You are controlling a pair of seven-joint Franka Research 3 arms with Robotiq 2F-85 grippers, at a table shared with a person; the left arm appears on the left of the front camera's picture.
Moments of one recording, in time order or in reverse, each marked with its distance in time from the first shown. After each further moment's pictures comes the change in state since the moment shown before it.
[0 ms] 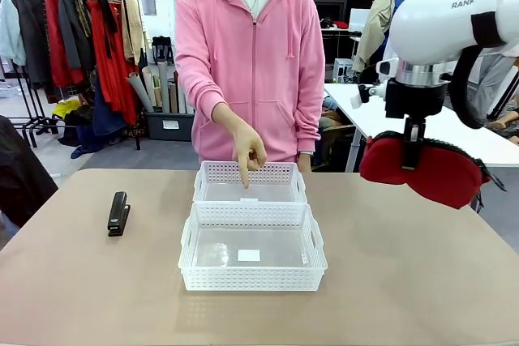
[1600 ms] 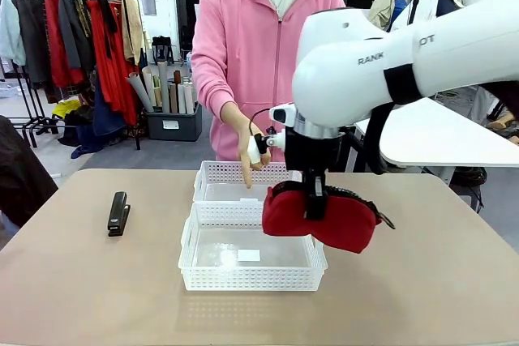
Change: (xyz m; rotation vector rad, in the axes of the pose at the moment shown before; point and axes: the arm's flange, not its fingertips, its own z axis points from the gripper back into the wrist) left arm 0.000 0.000 0.000 0.000 0.000 0.000; right arm 0.141 0.146 -0.052 0.038 -0.082 0.414
